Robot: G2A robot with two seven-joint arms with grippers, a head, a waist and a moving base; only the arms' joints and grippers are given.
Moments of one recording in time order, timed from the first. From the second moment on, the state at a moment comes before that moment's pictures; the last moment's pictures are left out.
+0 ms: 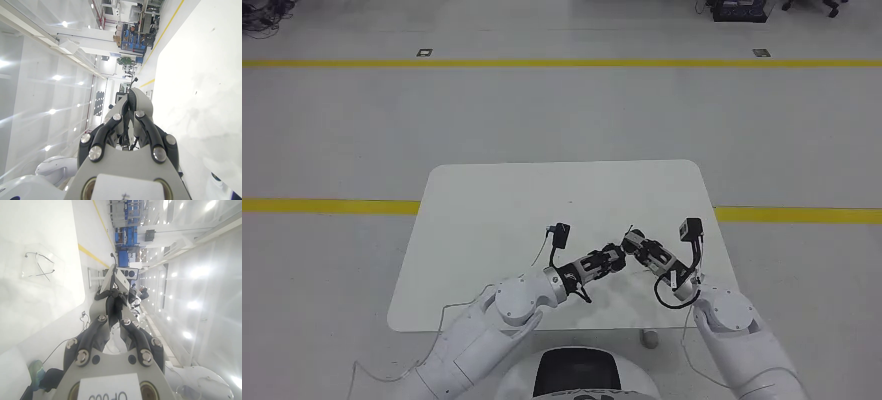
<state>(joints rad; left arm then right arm) 1.37 -1.25 -0.79 -1.54 -0.26 -0.07 -0.35 -1.67 -1.20 1.36 -1.53 0.27 -0.34 0.60</state>
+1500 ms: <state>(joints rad) 1.40 -1.14 -0.97 -1.59 -0.28 -0.04 -0.97 -1.51 -1.15 1.43 -1.29 0.46 -0.31 1.28</state>
